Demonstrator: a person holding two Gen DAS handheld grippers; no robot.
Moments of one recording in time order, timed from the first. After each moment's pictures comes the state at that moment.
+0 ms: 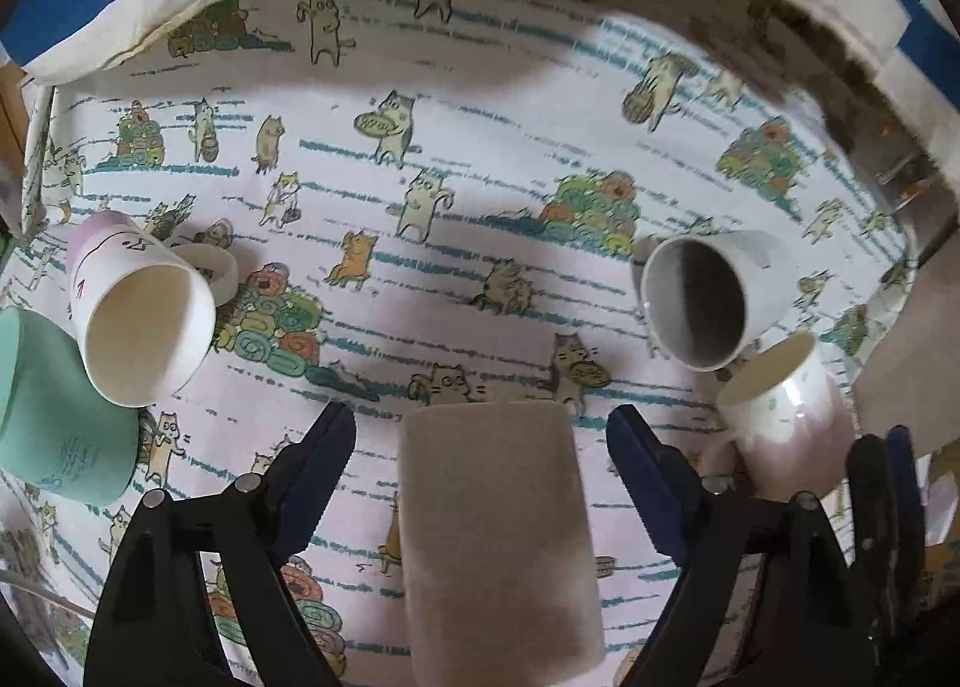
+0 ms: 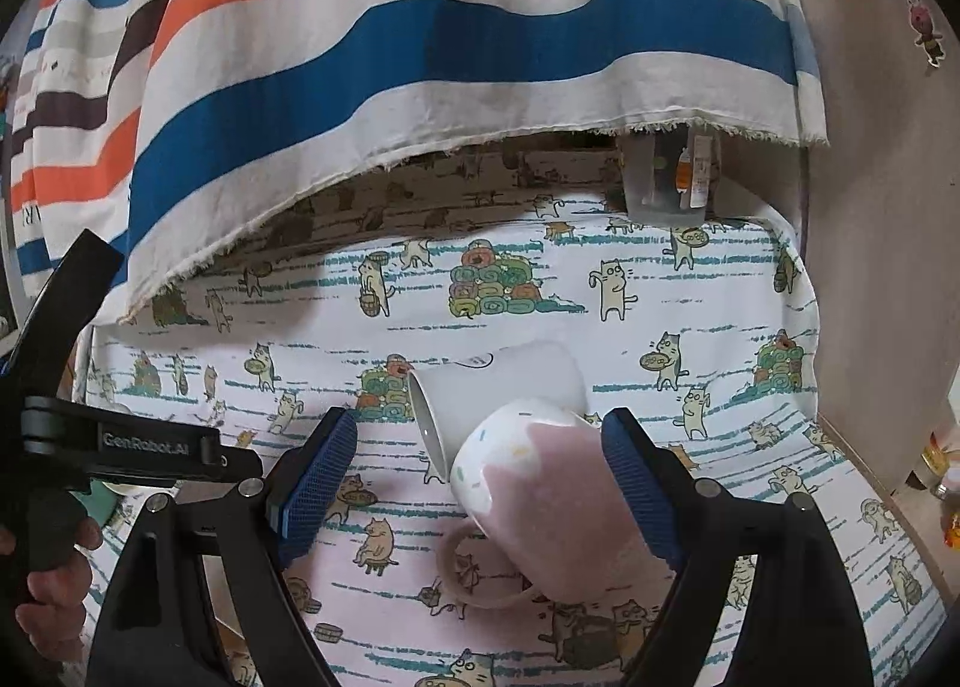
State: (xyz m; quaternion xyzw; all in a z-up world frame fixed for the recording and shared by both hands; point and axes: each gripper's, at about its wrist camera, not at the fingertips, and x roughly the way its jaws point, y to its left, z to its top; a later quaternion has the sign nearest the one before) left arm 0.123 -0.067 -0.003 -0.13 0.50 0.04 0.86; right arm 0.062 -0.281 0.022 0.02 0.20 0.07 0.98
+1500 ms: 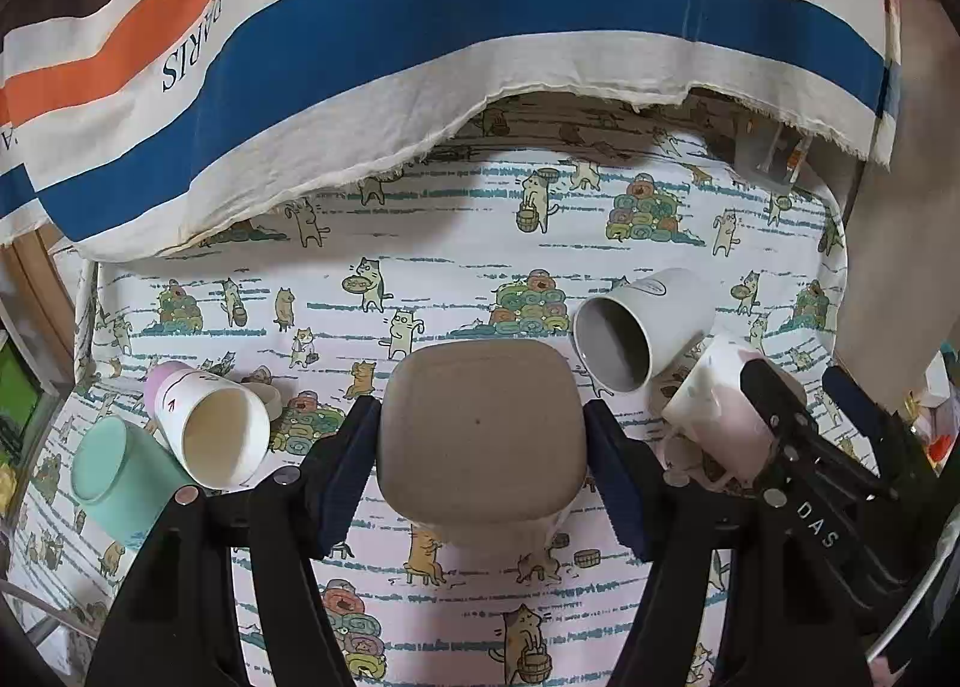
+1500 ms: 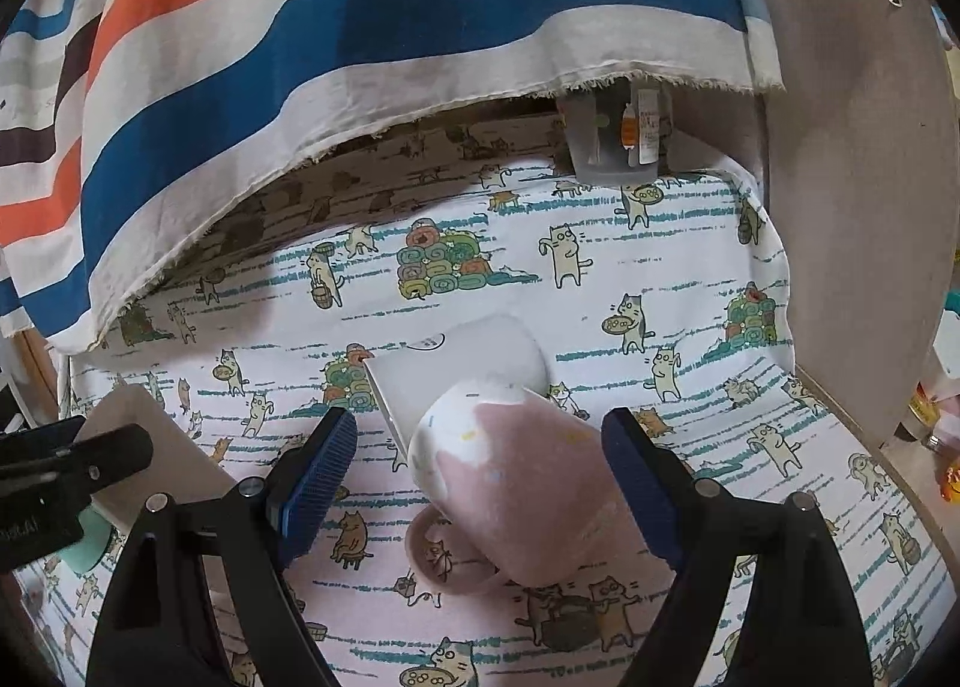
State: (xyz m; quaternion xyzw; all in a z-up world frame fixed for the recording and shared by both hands) left arm 0.057 -0.113 0.049 0.00 0.33 0.02 0.94; right arm 0.069 -0.302 0.023 0.07 0.23 0.03 0.97
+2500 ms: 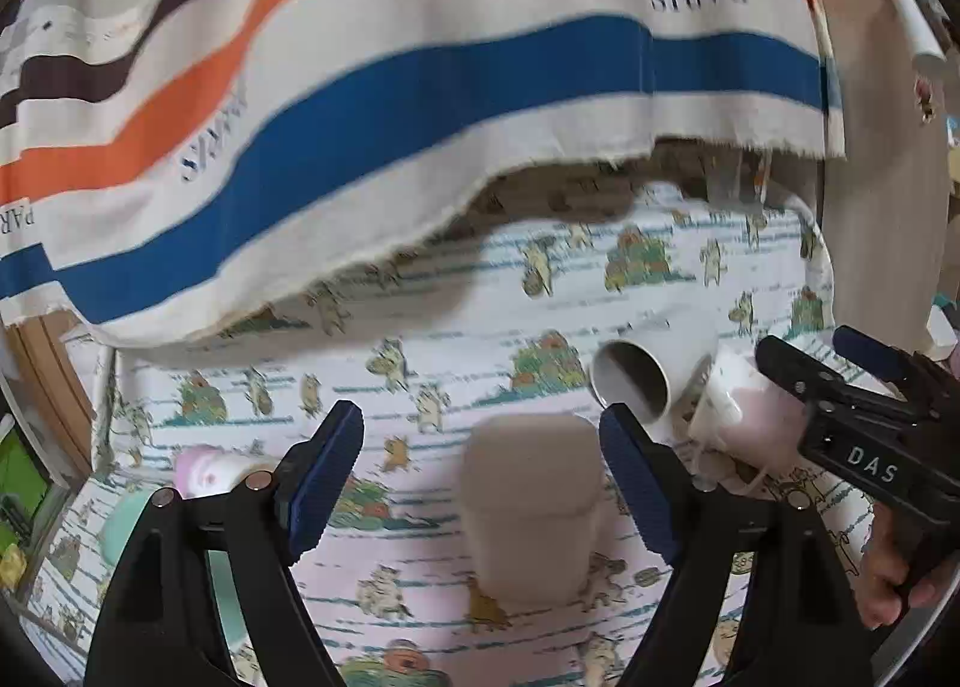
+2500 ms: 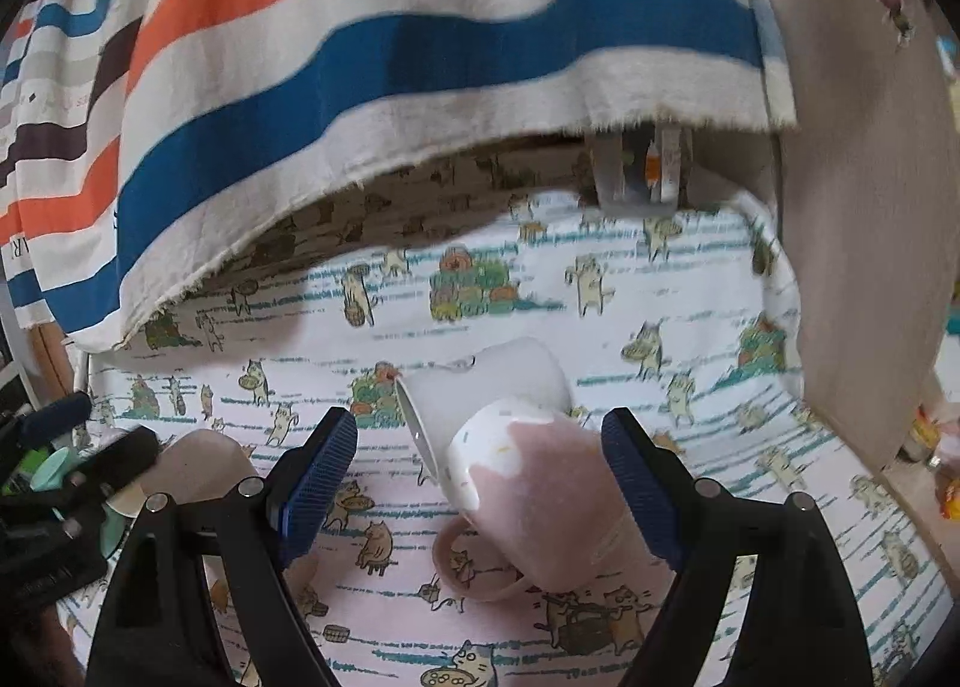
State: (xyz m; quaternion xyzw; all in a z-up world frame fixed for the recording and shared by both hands) left arm 0.024 -0.090 0.050 0.06 0.21 0.00 0.98; right arm 0.050 -0.291 0.033 0.05 0.19 0.05 0.98
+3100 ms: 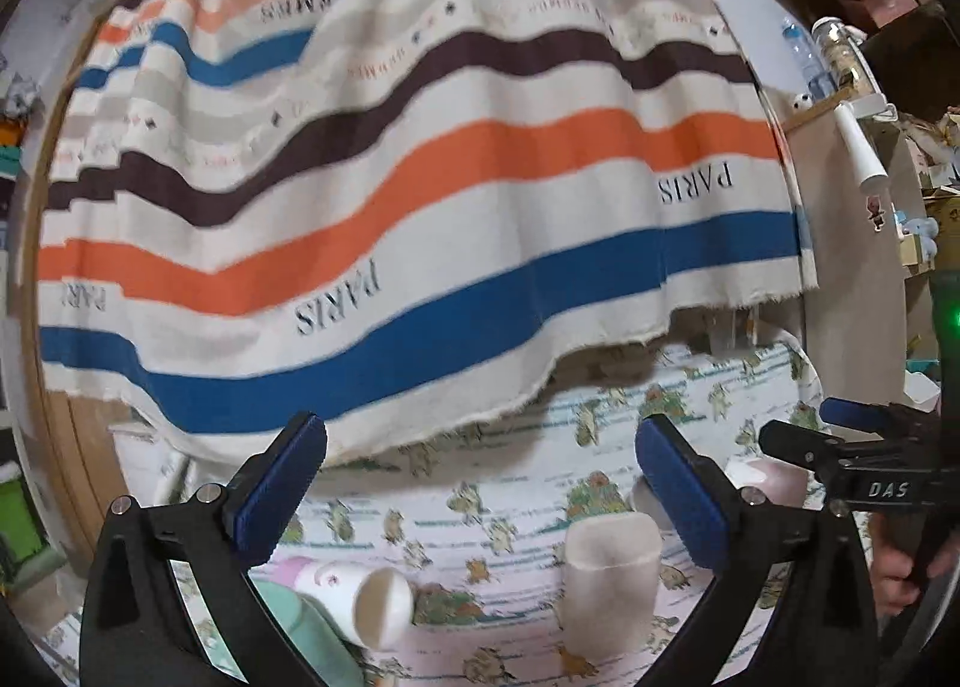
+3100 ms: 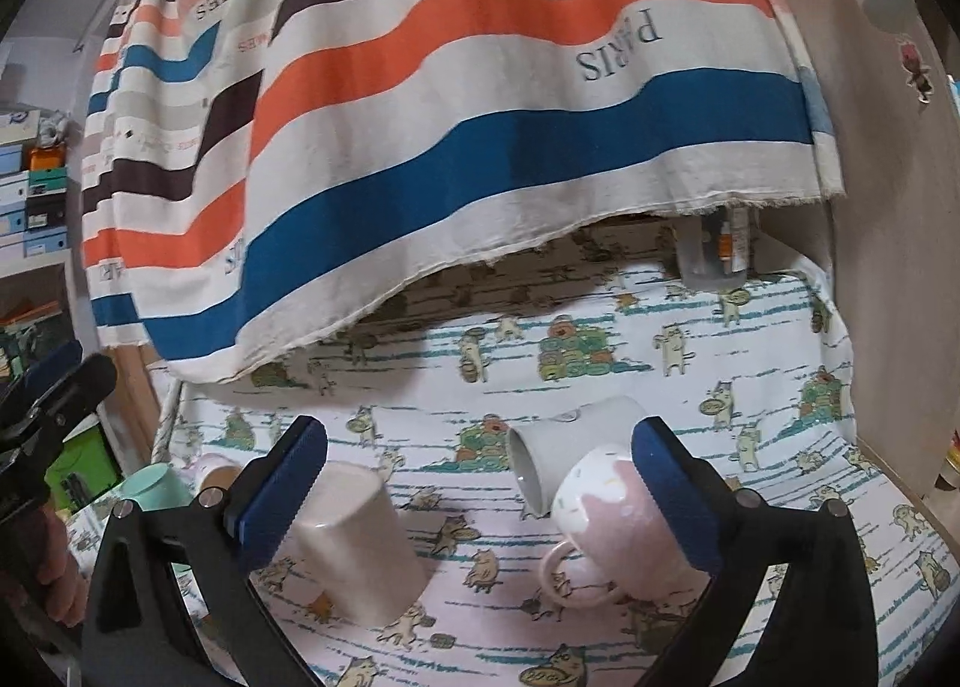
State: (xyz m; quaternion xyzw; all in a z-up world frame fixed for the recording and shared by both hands) left arm -0.062 -0.031 0.079 0.06 -0.01 0.00 1.00; right arm 0.002 -0.270 0.053 0.06 0.11 0.15 0.98
